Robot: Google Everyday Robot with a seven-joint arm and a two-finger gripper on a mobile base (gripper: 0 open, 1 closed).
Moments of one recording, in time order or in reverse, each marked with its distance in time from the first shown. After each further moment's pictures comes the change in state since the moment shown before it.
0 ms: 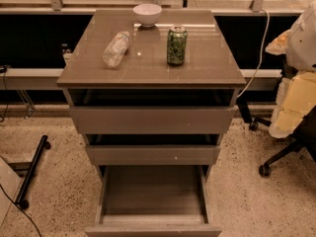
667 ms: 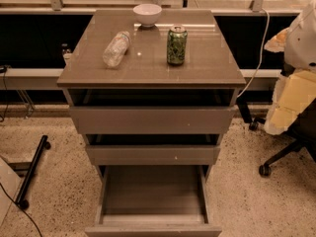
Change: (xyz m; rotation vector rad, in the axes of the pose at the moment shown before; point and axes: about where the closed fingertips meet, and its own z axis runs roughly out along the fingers) arm -0.005 -0.005 0.001 0.021 -0.029 0.013
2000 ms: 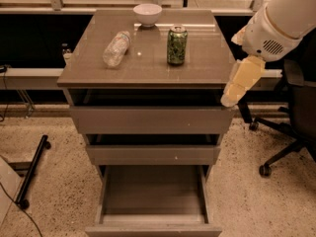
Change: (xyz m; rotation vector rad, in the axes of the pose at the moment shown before) arm -0.046 -0.068 0.061 0.006 -0.159 0.050
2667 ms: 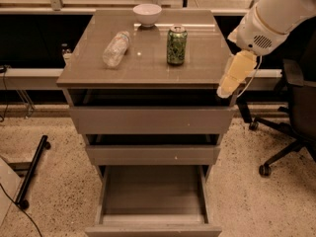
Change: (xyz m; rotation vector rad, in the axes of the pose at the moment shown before) arm -0.001 -0.034 0.027 -0.016 0.007 0.011
